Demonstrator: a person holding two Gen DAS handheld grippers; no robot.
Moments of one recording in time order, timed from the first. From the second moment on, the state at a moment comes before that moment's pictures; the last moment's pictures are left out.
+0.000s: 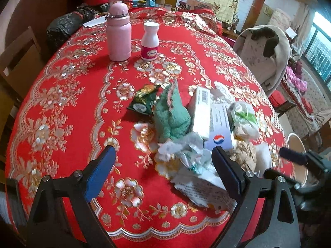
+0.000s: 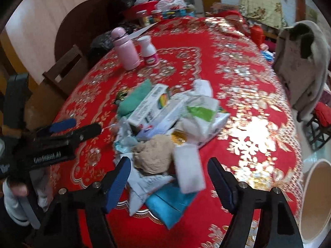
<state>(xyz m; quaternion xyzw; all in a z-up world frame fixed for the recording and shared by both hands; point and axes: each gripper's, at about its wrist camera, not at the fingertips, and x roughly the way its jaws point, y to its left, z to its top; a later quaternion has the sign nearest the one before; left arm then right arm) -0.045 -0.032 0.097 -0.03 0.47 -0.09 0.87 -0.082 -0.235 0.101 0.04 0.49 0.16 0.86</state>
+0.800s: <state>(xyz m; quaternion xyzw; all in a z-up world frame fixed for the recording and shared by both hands) -0.019 -0.057 0.066 -0.02 0.52 -0.18 0.83 -0.064 -0.248 0.099 0.11 0.50 0.15 0.85</state>
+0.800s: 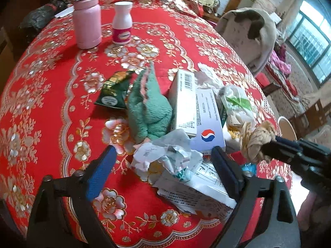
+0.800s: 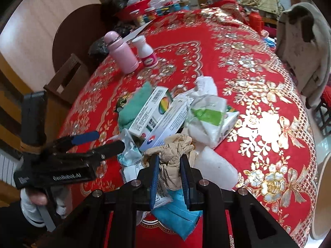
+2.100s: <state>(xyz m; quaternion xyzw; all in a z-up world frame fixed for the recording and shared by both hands) -0.063 -0.176 0.145 -0.05 0.49 -0.26 0.83 -0.117 -0.397 0.123 0.15 0.46 0.11 0.87</state>
